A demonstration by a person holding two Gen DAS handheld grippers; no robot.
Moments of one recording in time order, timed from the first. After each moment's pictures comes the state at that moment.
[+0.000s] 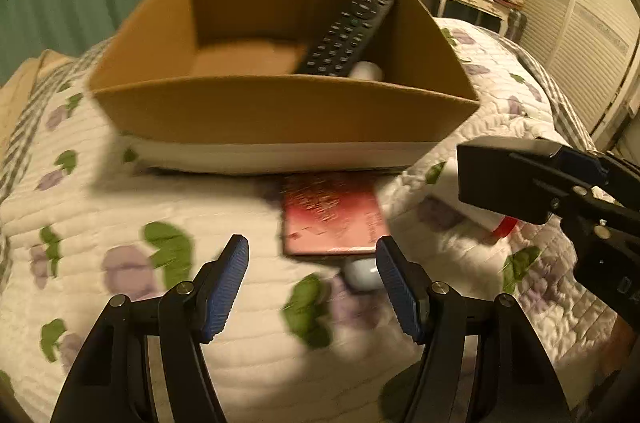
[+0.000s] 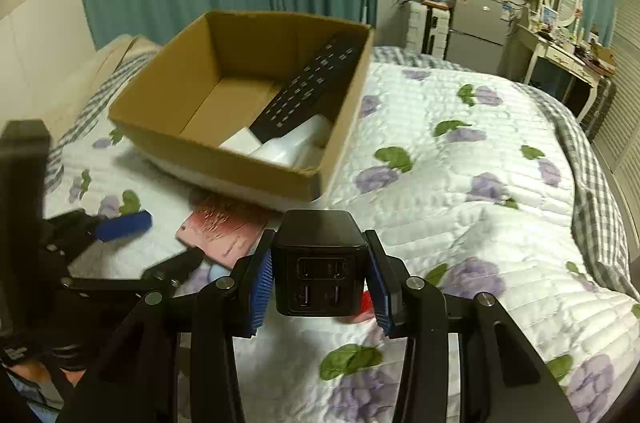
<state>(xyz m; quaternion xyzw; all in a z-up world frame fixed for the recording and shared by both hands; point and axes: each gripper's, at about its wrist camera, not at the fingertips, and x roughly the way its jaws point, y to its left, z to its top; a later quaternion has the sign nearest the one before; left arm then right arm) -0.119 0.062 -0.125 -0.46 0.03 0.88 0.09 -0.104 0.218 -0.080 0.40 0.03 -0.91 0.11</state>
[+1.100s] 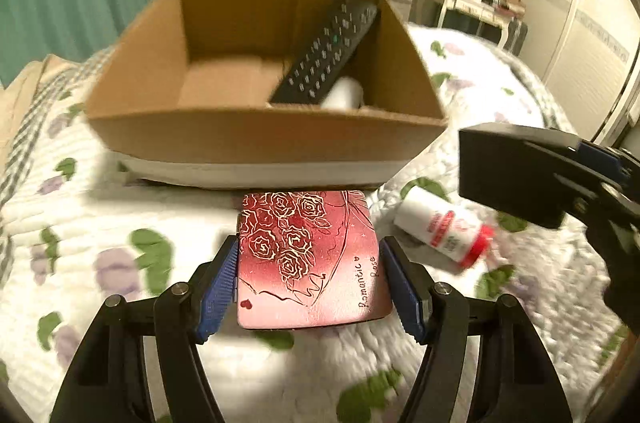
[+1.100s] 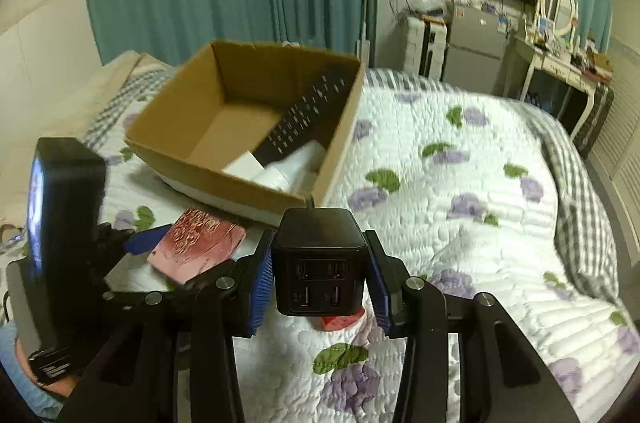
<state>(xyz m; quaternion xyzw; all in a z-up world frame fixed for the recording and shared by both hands) -0.089 0.058 -0.094 -0.44 0.02 0.90 0.08 -0.088 0.220 -0.043 0.37 0.03 -0.92 0.12</state>
